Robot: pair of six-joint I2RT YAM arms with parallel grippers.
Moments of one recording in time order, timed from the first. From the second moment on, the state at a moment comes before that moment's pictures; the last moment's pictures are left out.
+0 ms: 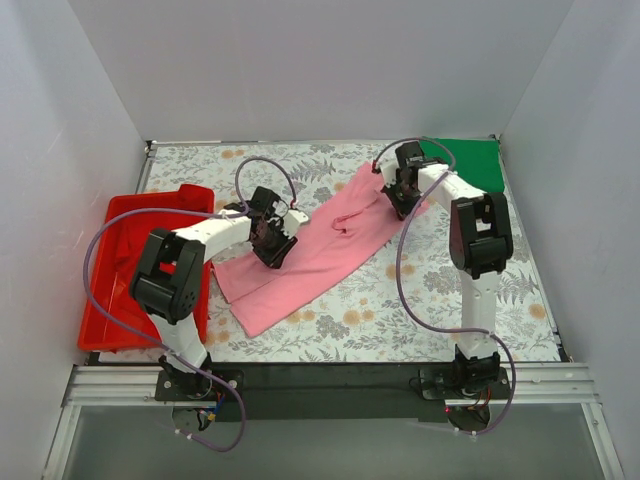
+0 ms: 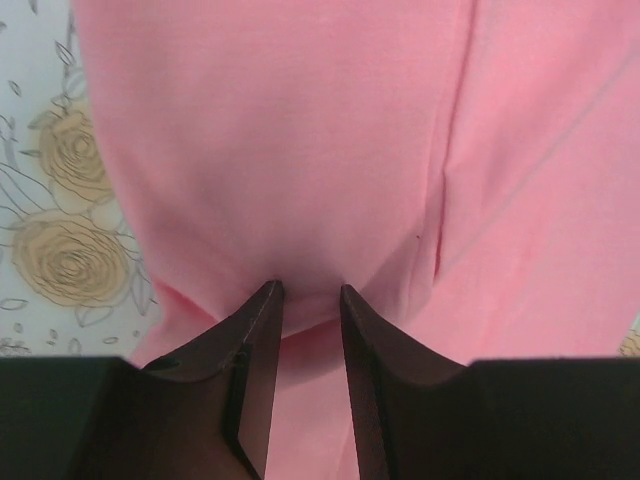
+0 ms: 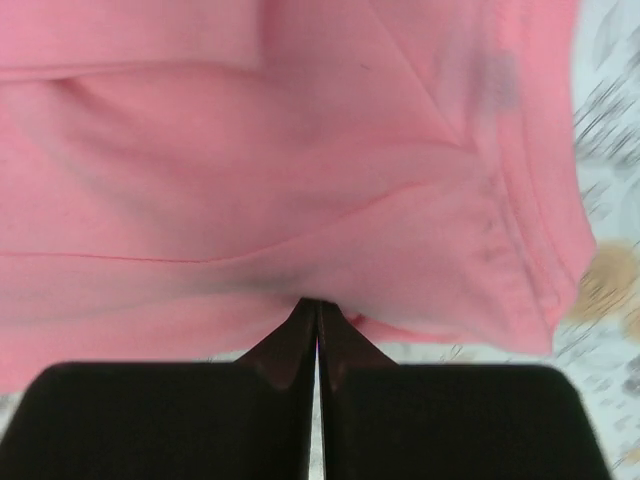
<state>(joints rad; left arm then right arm) -0.42 1.81 1.14 -0.56 0.24 0.44 0.25 2.14 1.63 -0.74 -0.11 -0.40</state>
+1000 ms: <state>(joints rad) -0.75 1.85 1.12 -0.53 0.50 -0.14 0.38 2.59 2.23 -0.37 0.12 -0.60</state>
